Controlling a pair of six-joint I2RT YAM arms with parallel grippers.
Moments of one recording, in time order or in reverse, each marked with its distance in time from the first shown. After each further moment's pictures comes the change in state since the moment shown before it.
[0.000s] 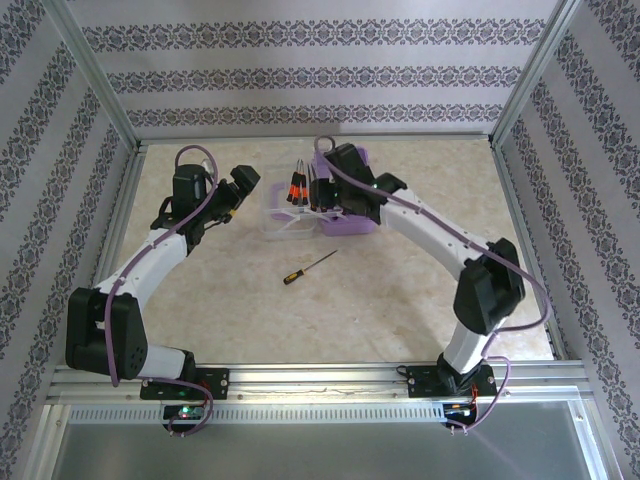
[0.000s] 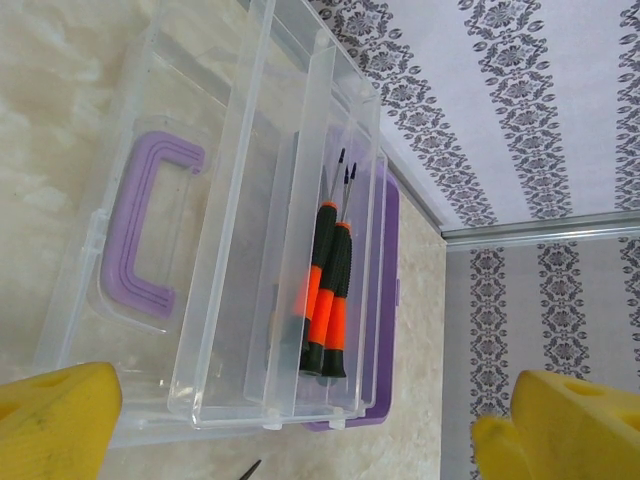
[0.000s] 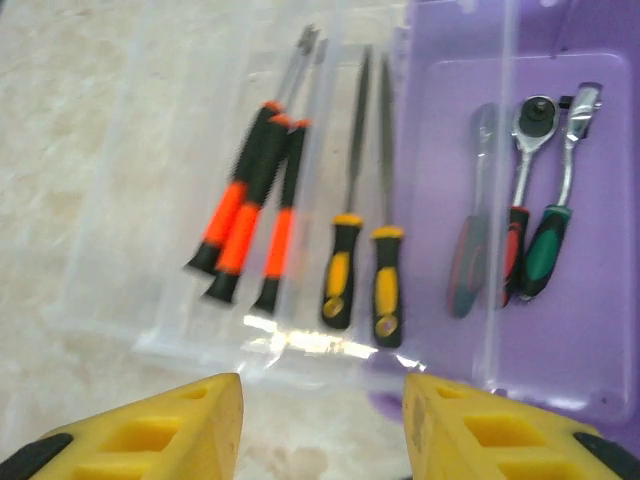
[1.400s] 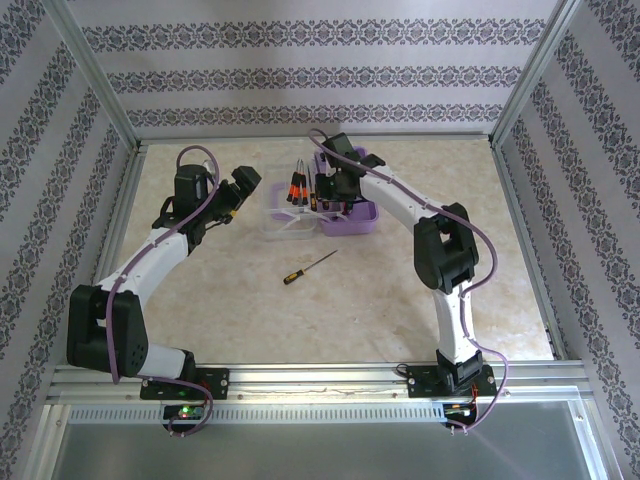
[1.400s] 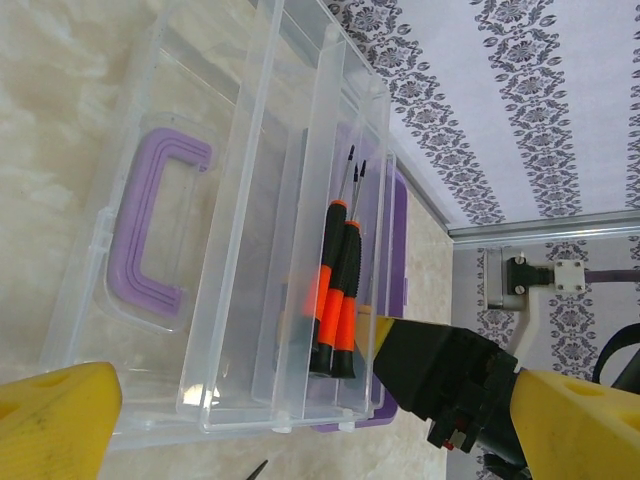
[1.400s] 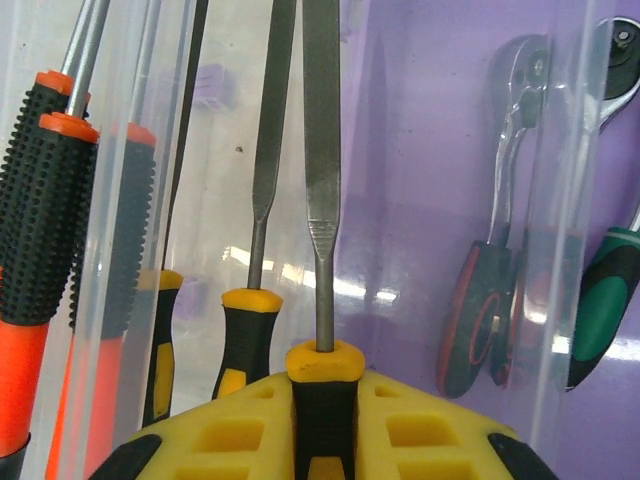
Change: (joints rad) left arm -0.005 0.016 0.000 0.000 -0.001 0.003; right arm -0.151 0.410 0.325 -0.125 -0.175 -0.076
